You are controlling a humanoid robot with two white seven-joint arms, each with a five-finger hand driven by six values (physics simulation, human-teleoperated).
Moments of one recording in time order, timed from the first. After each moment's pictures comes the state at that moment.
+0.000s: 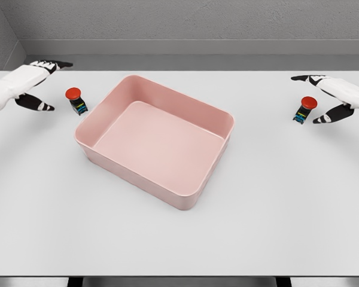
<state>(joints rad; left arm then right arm) -0.74 0.67 -0.55 -0.84 -0.41 -0.61 -0.17 -0.74 -0.80 0.73 -0.89 0.08 -0.61 0.29</state>
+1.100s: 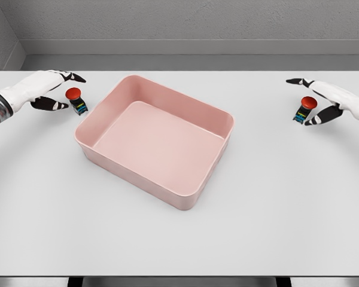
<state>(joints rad) -0.78 0.61 -0.60 -0.77 -0.45 -0.61 -0.19 -0.82 -0.66 0.74 -0.65 0.08 -0.61 0.34</state>
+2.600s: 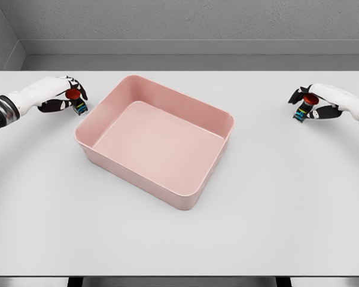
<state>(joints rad) -0.78 0.59 -0.61 -0.76 -0.44 -0.61 -0.24 -0.83 -0.66 0.74 -0.64 0.15 -0.61 0.34</state>
